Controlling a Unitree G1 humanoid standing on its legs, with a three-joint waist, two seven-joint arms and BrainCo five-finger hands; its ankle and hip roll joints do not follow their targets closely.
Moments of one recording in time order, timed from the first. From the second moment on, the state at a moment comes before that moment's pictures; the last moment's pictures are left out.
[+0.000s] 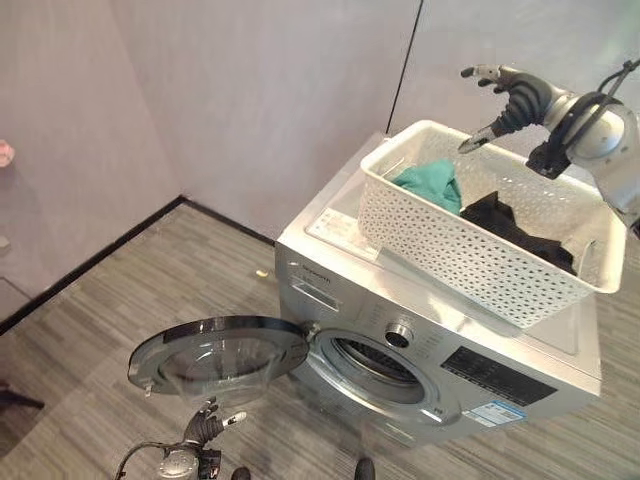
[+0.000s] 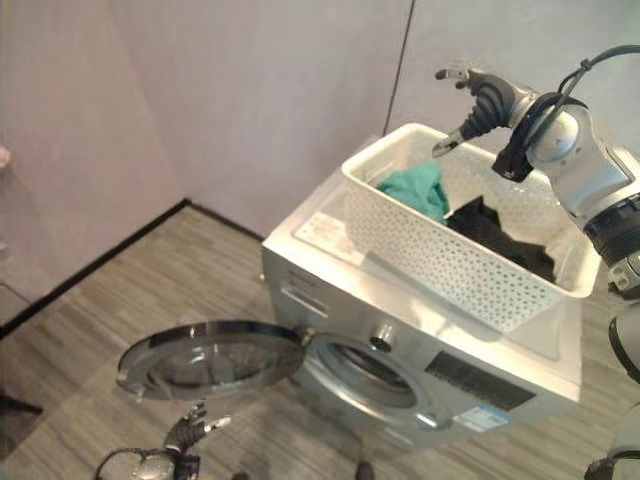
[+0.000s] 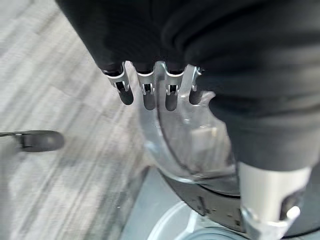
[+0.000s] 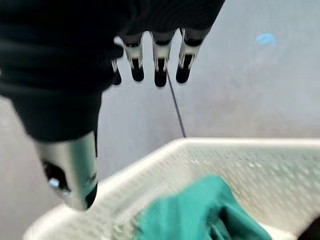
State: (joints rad) left arm 0.09 0.32 -0.17 0.84 -0.29 -0.06 0.03; right arm -1.34 -1.05 0.97 0.66 0.12 0.00 0.20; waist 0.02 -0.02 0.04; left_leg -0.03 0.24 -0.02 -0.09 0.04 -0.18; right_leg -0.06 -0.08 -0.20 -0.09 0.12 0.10
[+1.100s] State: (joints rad) left arm 0.06 0.33 -0.17 0.83 -0.35 -0.09 0.04; right arm -1.39 -0.89 0.95 0.85 -0.02 0.02 0.17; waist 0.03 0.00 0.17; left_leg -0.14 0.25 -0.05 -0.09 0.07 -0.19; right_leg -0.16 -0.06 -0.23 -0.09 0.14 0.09
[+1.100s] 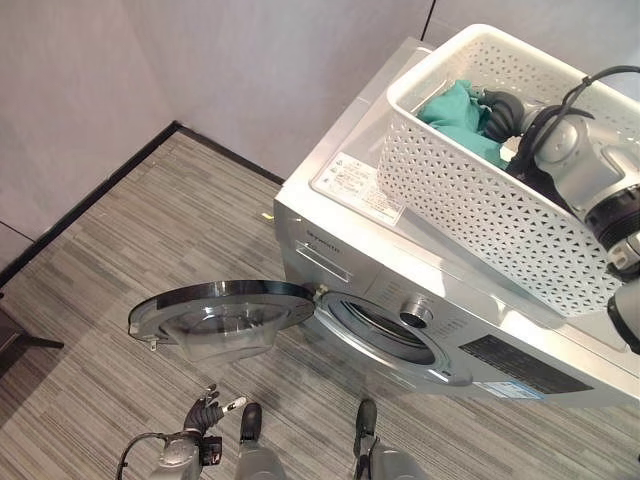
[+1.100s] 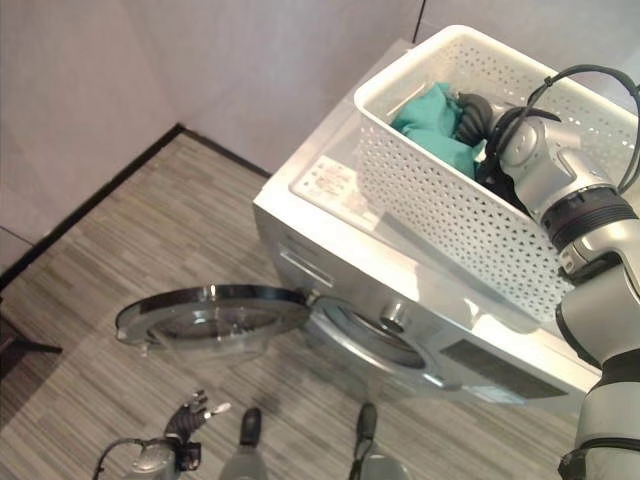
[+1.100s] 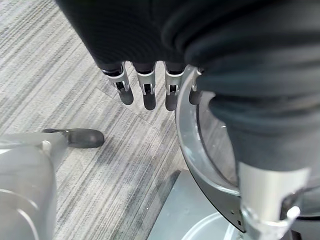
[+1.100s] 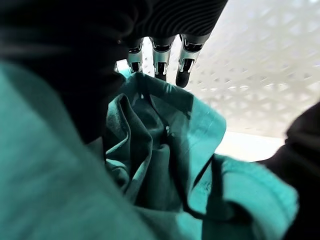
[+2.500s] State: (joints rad) left arm 0.00 0.38 -0.16 0.79 -0.34 -0.09 0.06; right arm -1.46 -1.06 0.83 0.62 -0.13 0.01 0.04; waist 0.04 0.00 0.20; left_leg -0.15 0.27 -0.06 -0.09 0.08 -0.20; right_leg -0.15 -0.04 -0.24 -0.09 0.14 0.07
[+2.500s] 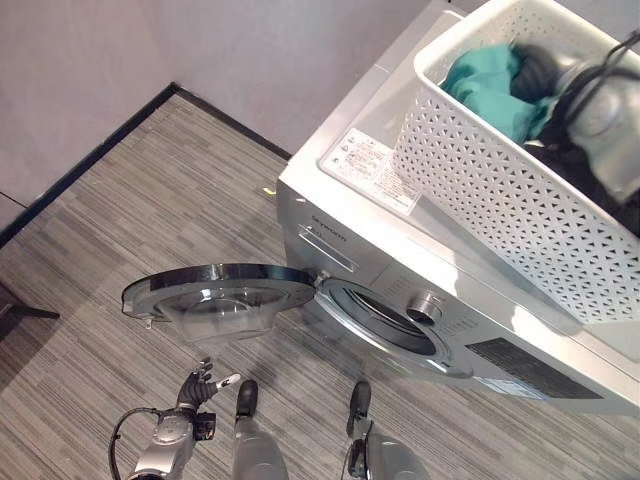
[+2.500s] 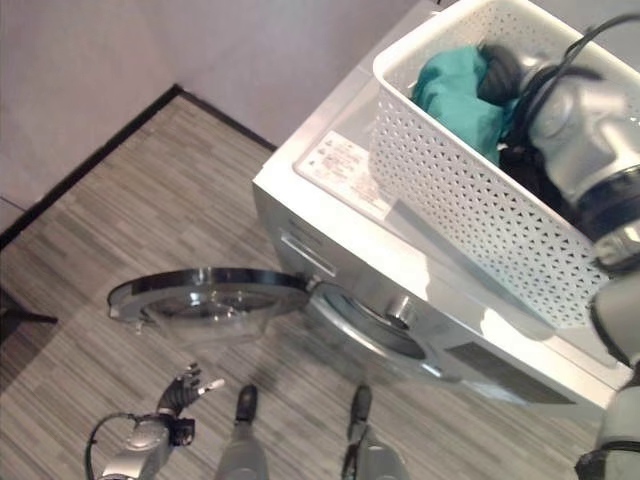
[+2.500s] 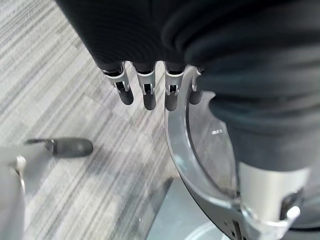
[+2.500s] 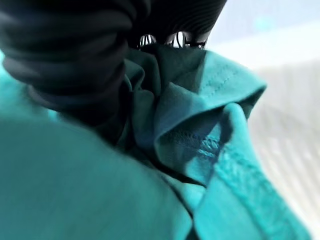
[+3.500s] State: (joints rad) left arm 0.06 0.35 -0.14 0.84 -0.26 -0.09 0.14; right arm -1.61 -1.08 0.70 0.76 -0.29 0.08 -0.40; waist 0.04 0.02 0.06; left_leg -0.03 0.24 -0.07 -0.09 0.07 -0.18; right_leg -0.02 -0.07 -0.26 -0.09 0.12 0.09
